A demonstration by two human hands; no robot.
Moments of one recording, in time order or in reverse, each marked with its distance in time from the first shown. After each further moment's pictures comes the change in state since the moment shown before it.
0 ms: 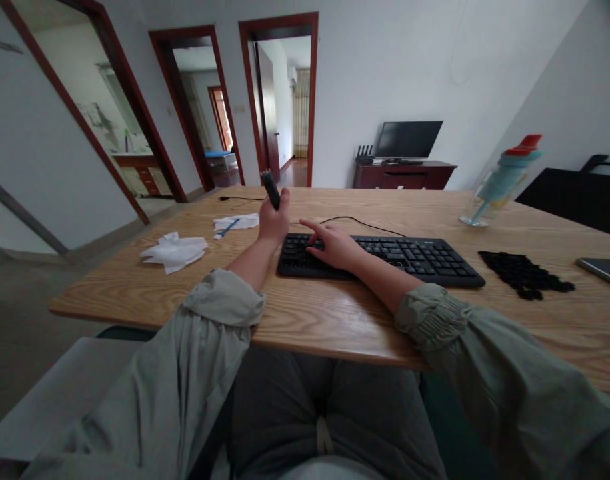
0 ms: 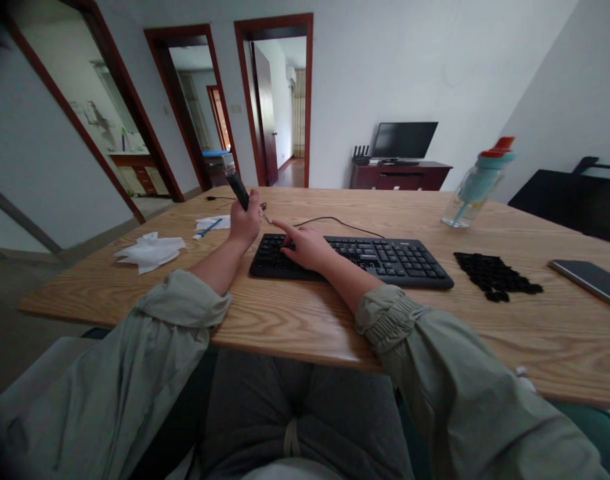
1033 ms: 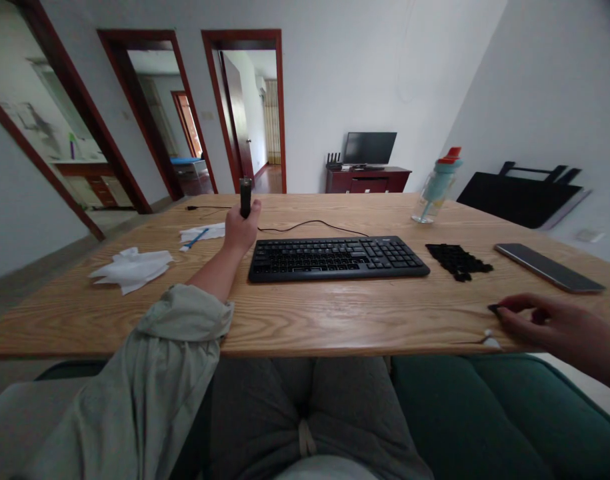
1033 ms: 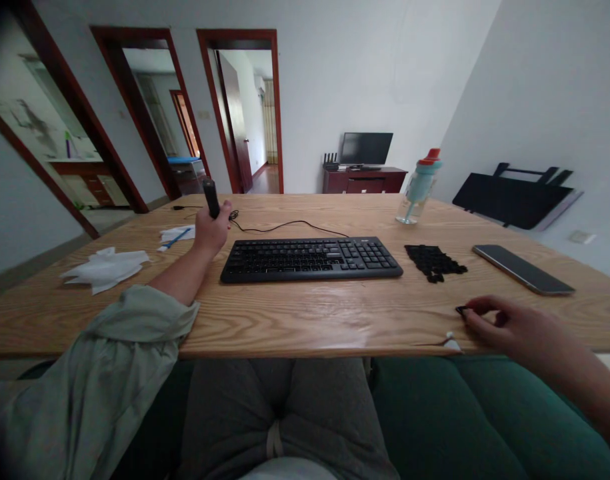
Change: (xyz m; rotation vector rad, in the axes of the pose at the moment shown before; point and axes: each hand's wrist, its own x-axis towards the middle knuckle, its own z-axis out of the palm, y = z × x) left_hand 0.002 0.002 -0.008 0.021 0.061 0.072; right_hand -0.364 0.056 -0.198 -0.330 0.139 0.996
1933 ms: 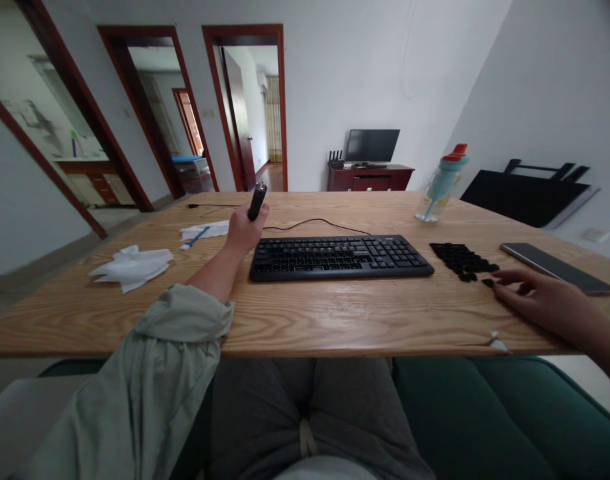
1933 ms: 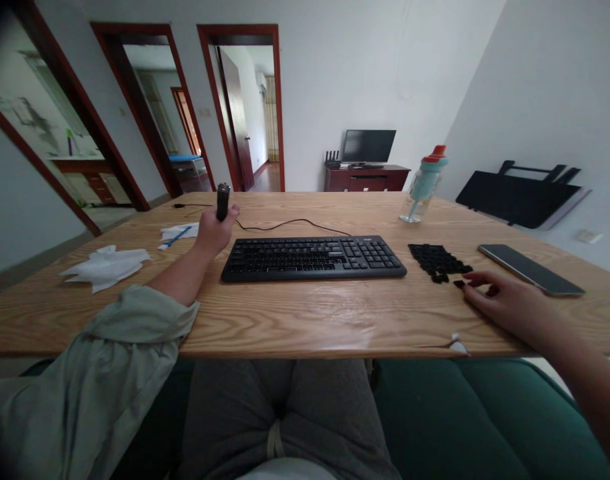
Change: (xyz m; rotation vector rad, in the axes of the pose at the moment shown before) left_hand -0.006 0.004 -0.002 0.086 -0.111 0.141; right_hand 0.051 0.008 0.010 0.022 -0.034 0.090
